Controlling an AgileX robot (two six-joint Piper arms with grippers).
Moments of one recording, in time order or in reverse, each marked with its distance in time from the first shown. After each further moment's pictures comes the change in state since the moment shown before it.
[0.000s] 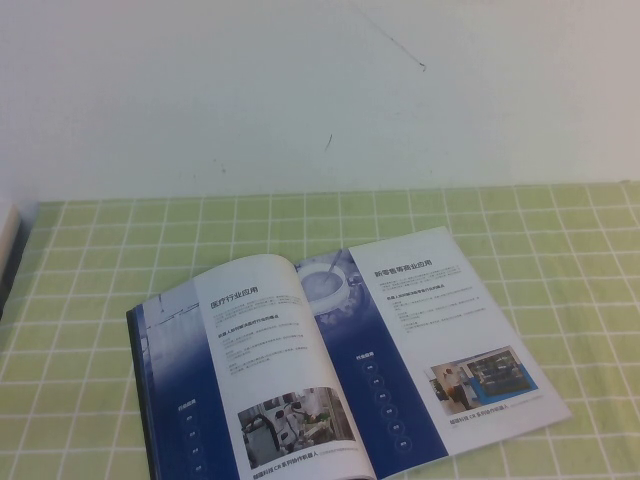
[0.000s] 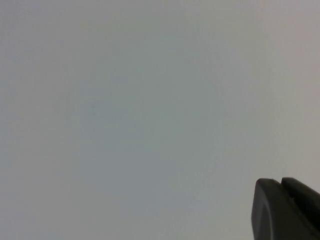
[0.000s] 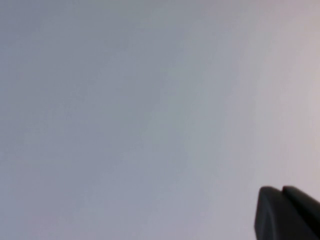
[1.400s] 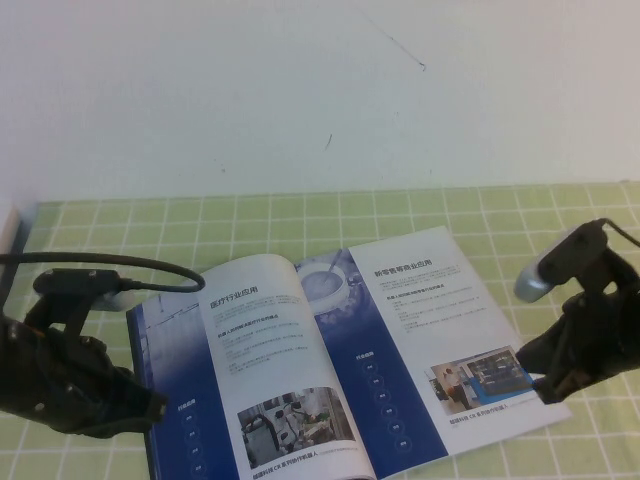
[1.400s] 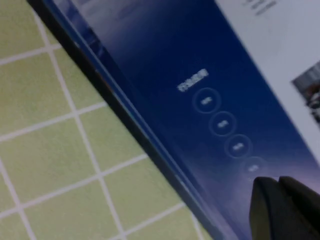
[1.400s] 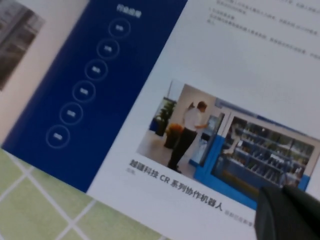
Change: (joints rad) right arm 0.311 1.608 -0.807 0.798 1.074 -1.005; left arm -0.004 1.373 -0.768 -0.416 1.211 0.396
